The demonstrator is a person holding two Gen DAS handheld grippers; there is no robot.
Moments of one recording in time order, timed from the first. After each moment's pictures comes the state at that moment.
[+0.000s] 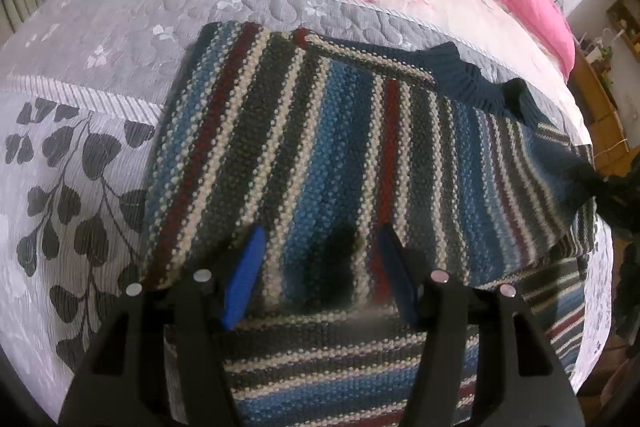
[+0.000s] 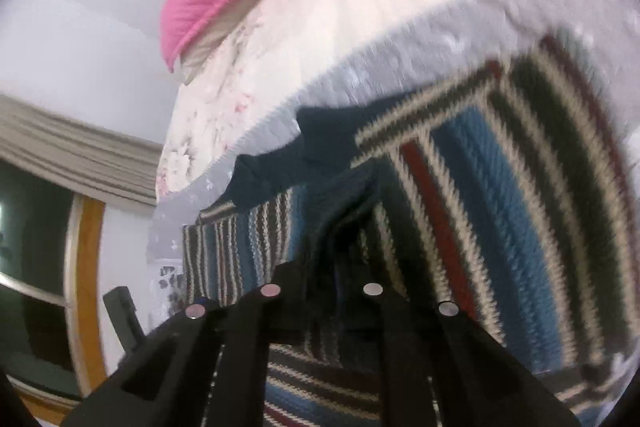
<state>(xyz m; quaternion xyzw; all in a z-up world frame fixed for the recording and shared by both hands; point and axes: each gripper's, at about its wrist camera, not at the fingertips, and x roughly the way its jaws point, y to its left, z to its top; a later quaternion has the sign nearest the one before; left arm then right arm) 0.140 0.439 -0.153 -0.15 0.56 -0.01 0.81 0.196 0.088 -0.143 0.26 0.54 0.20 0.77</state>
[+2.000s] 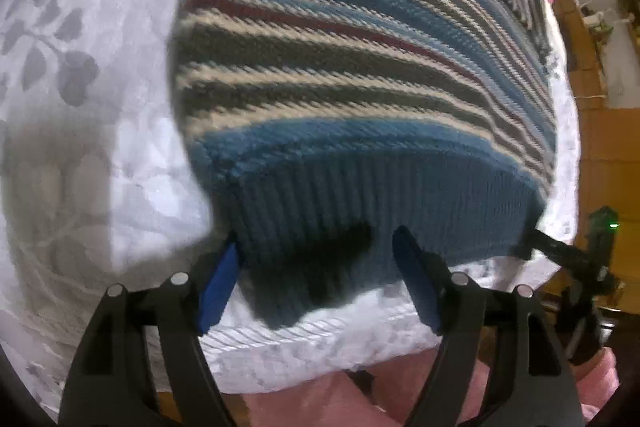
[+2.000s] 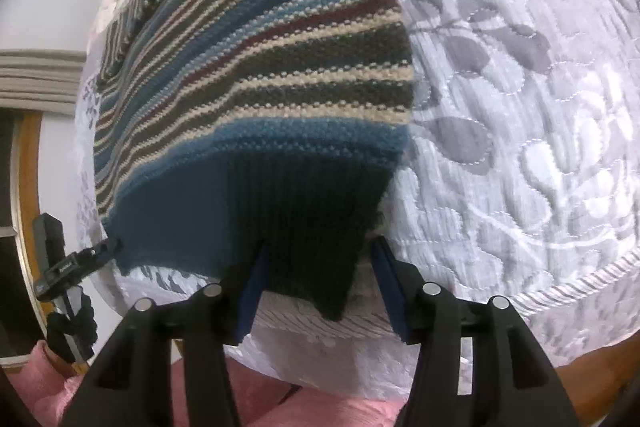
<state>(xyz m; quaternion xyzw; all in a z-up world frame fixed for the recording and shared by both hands) -0.163 0.409 -0.159 -0.24 0.69 -0.06 0.68 -0.168 -0.020 -0.194 0.20 0.70 0.11 0.68</state>
